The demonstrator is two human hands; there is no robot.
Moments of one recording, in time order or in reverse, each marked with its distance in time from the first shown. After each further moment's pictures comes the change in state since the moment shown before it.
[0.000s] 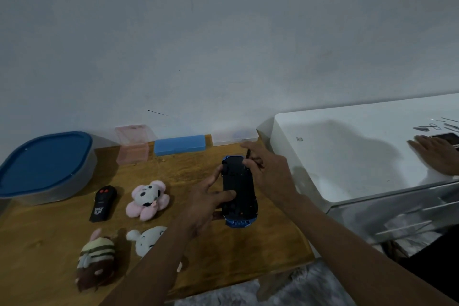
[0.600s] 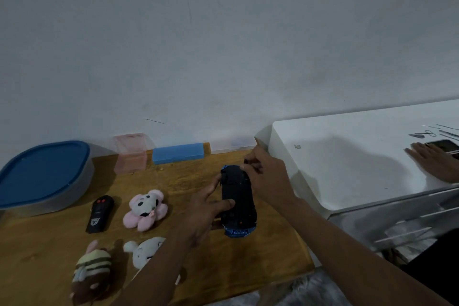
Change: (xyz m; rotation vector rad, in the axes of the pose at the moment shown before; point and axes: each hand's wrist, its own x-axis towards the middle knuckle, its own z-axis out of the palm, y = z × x) left_hand 0.006 -0.002 -0.001 0.007 0.010 -0.024; right_hand 0.012 -0.004 -0.001 0.018 0.026 0.046
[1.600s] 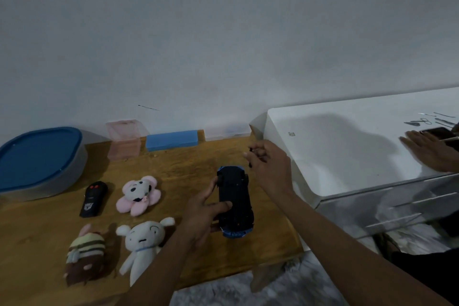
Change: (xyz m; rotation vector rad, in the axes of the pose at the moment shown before) left_hand -0.012 -0.034 0.020 -0.061 0.057 -0.070; right_hand -0.017 0.010 -0.012 0.132 0.110 0.363
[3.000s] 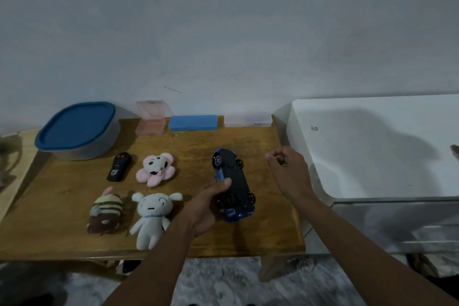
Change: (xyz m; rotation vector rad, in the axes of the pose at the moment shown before) left_hand -0.010 -0.010 0.020 -0.377 -0.036 -0.095; right_hand -0.005 0.033 -0.034 -0.027 -0.215 0.100
